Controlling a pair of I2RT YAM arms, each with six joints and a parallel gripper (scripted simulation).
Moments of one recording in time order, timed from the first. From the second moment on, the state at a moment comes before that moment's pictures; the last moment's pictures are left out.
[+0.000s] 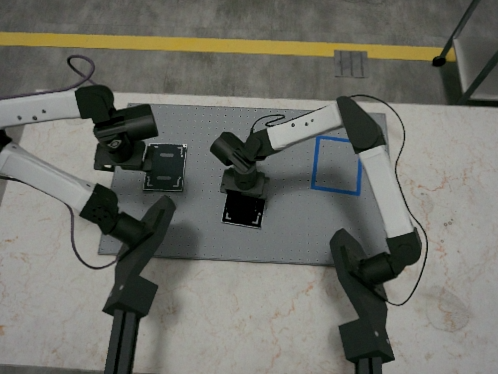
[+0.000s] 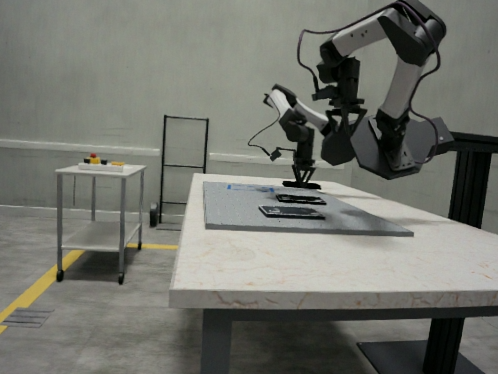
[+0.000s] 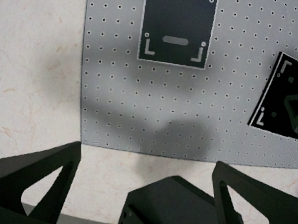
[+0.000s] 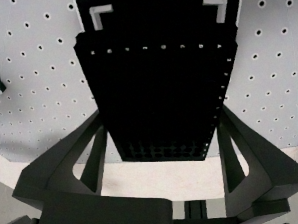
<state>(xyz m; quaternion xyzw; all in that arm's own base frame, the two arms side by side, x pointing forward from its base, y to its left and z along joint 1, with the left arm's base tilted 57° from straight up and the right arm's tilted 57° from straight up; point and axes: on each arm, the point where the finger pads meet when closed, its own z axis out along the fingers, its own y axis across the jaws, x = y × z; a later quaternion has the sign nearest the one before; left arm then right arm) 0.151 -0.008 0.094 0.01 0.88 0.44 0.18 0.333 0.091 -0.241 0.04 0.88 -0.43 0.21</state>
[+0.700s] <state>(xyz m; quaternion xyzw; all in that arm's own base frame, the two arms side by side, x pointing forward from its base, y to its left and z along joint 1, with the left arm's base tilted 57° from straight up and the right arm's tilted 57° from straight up) 0.151 -0.008 0.094 0.01 0.88 0.44 0.18 0.322 0.115 -0.224 0.04 0.88 -0.43 0.20</state>
